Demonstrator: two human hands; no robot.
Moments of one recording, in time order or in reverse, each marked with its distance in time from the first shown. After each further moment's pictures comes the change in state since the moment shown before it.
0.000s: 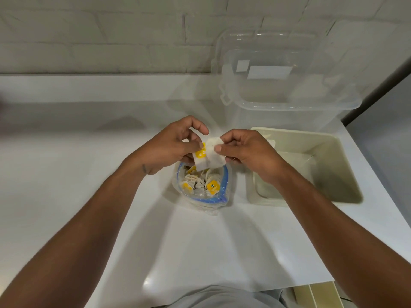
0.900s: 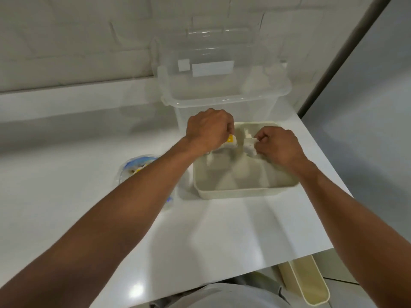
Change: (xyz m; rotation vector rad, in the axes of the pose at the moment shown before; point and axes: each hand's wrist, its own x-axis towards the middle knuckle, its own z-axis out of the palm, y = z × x) left_hand 0.134 0.058 0.182 1.024 0.175 0.210; right_hand -0.033 0.105 -0.180 -0.663 0.401 0.193
